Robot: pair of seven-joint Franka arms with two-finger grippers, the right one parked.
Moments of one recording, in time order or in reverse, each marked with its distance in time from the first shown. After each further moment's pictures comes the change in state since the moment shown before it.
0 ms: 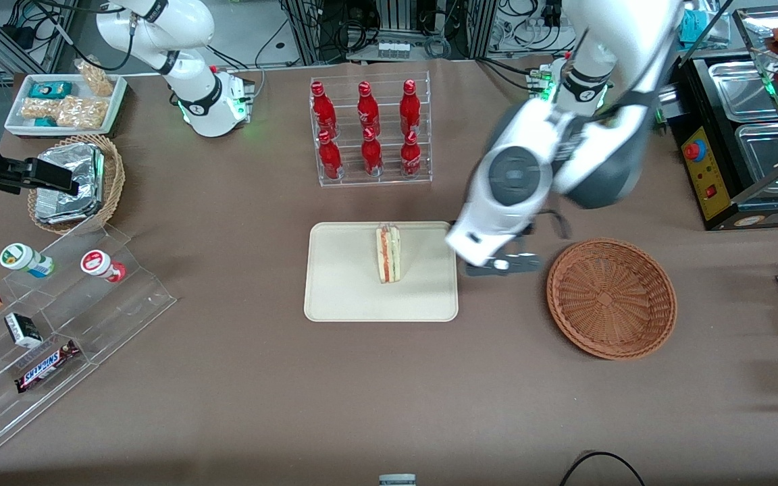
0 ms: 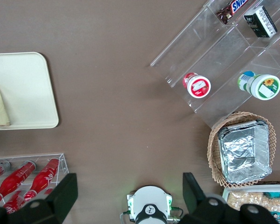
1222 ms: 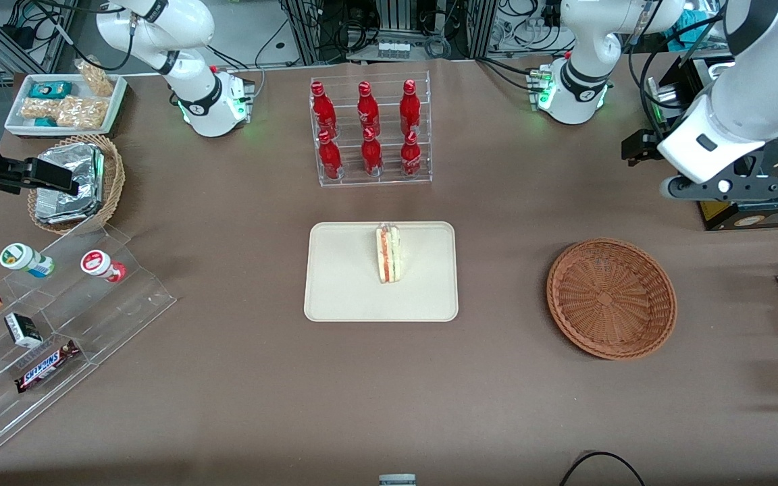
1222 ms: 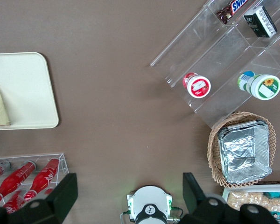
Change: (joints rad) arm 0.279 -0.275 -0.012 0.076 0.058 -0.410 0.413
